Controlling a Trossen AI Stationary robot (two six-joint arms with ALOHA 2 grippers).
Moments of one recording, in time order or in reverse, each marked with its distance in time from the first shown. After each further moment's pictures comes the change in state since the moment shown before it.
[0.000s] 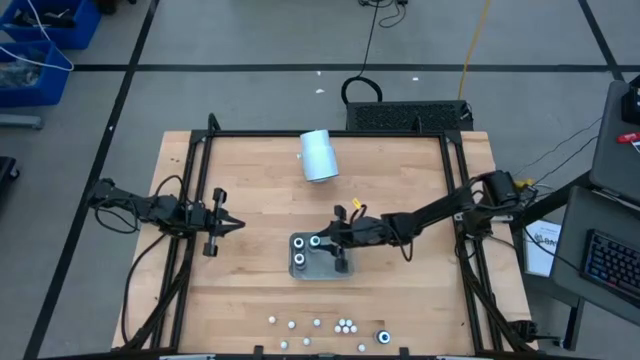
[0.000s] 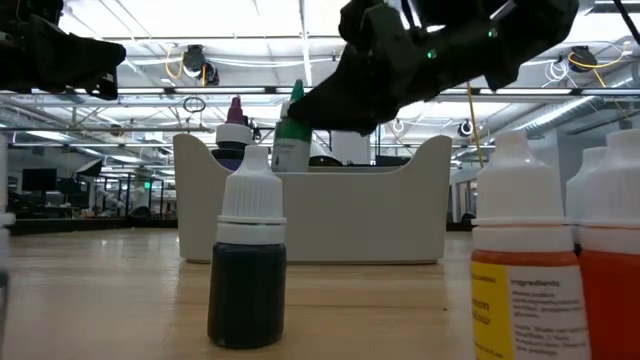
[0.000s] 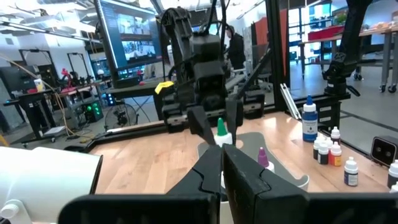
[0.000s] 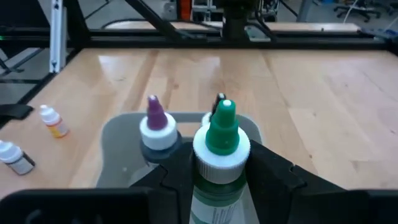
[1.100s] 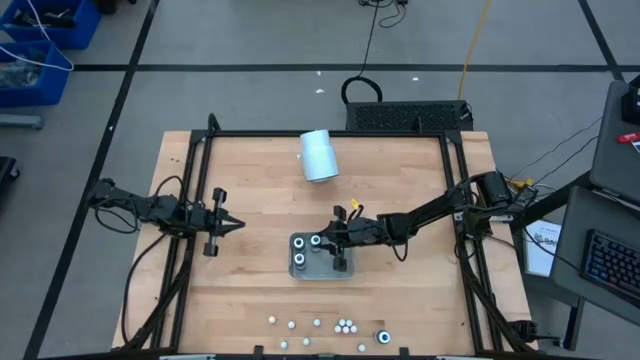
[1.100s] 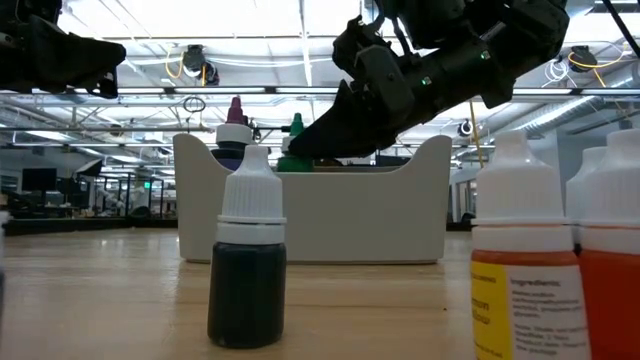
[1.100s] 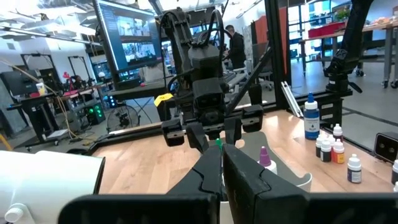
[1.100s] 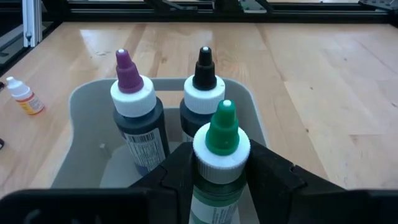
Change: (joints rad) left arm 0.000 0.000 0.000 0.000 0.000 0.024; right arm -0.017 0.053 0.000 -0.018 0.001 0.000
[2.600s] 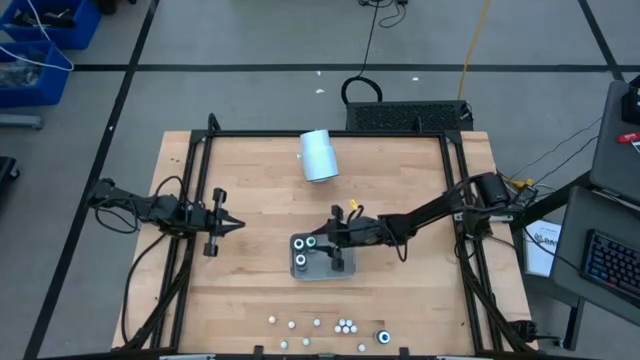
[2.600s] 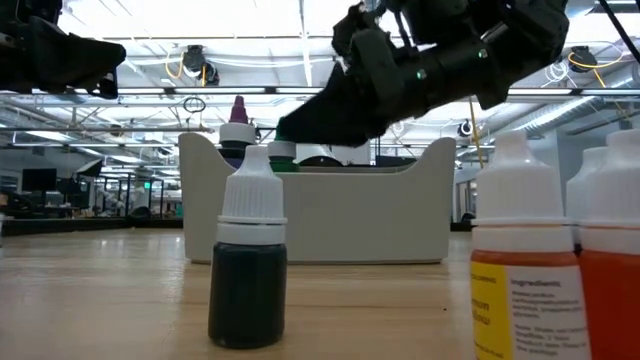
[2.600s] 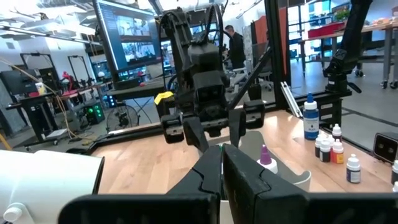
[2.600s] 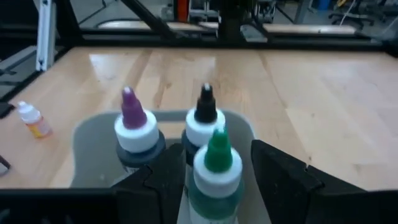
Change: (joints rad) left arm 0.000 0.000 0.000 -0.001 0.000 -0.003; right arm 0.008 0.012 -0.002 0.121 -0.003 -0.035
